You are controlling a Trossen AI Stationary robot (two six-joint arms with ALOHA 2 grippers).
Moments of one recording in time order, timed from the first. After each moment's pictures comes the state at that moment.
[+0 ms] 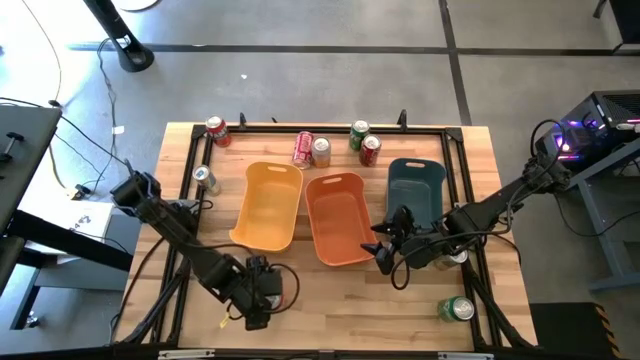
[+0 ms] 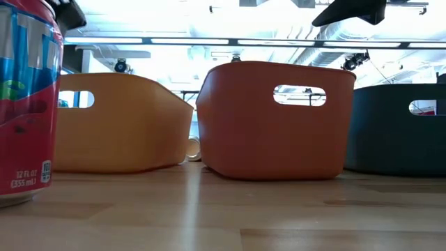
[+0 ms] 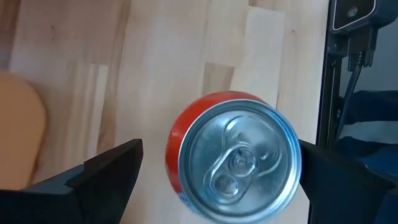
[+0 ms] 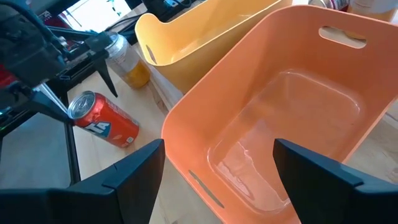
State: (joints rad) left arm -0.70 1.68 1.23 -0.74 -0.20 -0.80; right arm 0.53 1.30 1.08 -0.56 0.59 0.96
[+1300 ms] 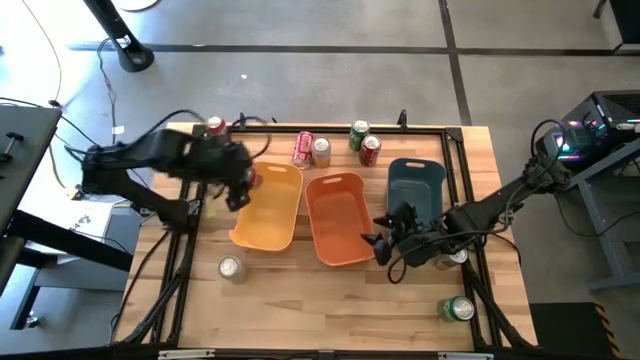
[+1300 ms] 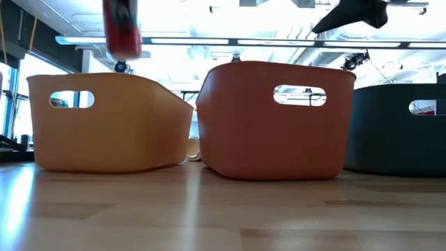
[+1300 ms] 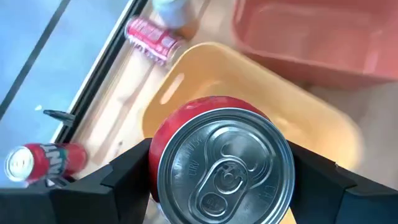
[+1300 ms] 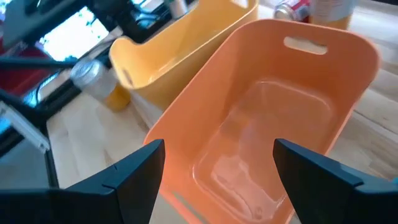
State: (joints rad) left arm -0.04 1.31 1.63 -1.49 -0.39 -0.39; right arm 0.51 1.30 1.08 -0.60 0.69 1.07
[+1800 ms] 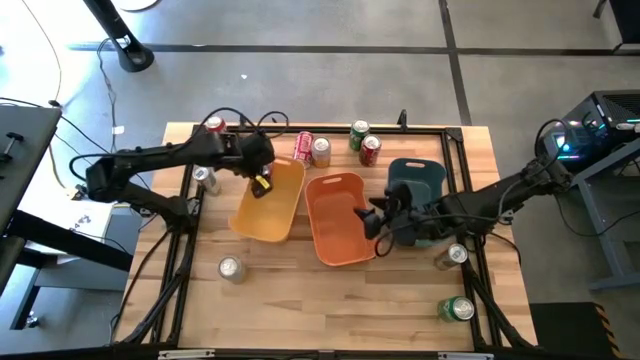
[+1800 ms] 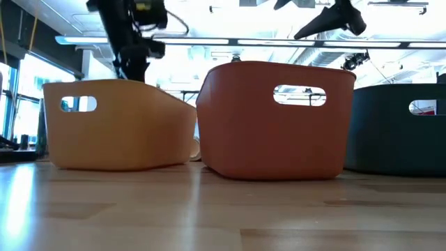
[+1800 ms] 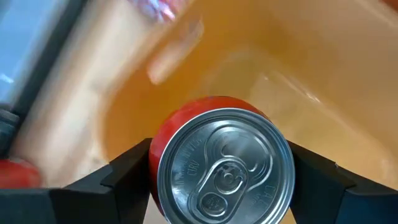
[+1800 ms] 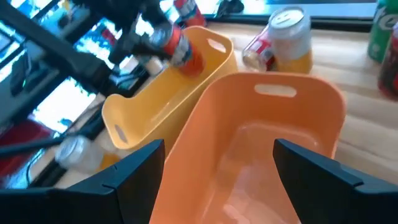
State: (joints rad) left arm 0.38 1.32 1.05 -0.92 -0.16 -0.07; right arm 0.38 1.30 1.08 -0.51 0.77 1.12
